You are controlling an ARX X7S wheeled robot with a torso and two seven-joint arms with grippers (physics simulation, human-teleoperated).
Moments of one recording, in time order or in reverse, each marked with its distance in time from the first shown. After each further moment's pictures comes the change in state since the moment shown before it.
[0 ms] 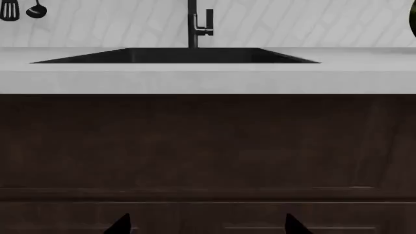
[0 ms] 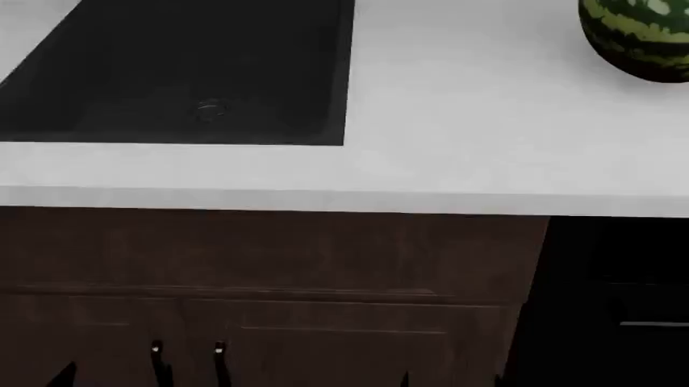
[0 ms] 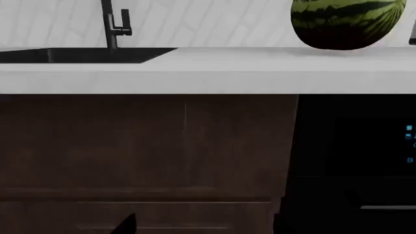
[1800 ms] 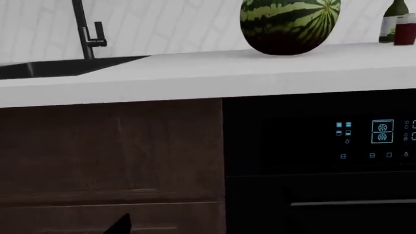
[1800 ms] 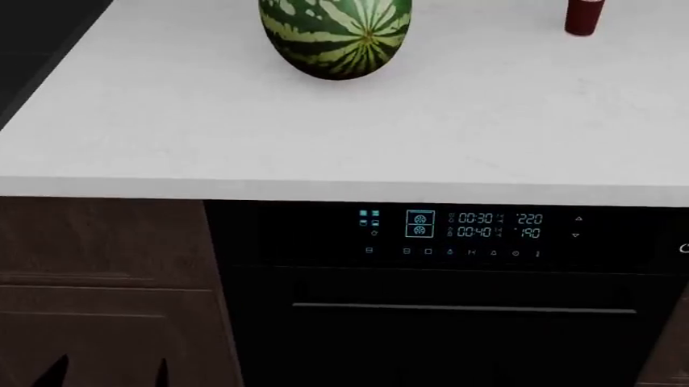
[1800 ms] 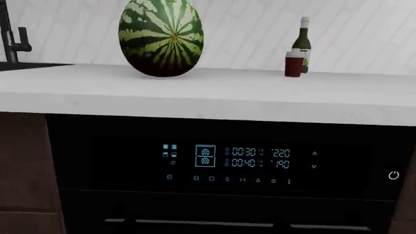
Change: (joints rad) left arm -0.019 -0.128 0.149 0.015 -0.074 -0.011 -0.175; right arm -0.005 0.133 -0.163 -0.096 0.086 0.009 0.161
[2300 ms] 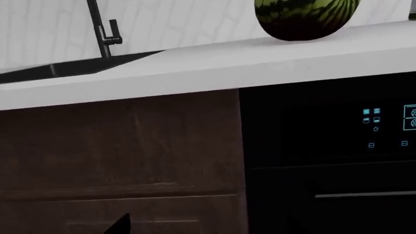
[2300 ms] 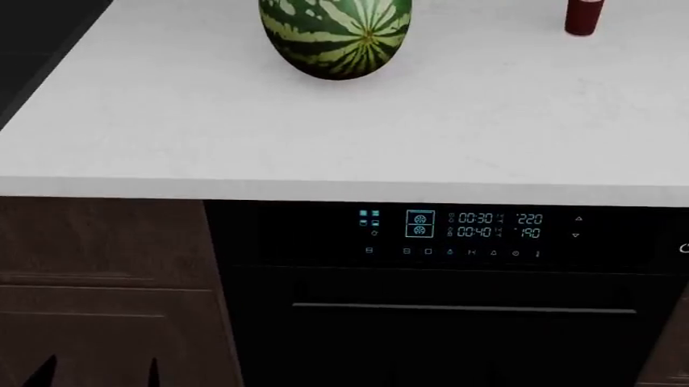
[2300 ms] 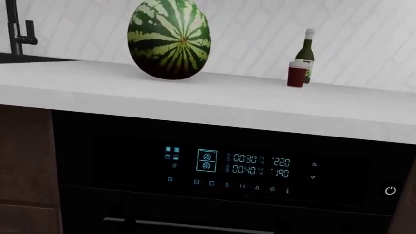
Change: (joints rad) left arm -0.010 0.045 -0.051 0.004 0.102 -0.064 -0.004; right arm -0.017 -0.037 0.019 -0.044 -0.099 0.029 -0.033
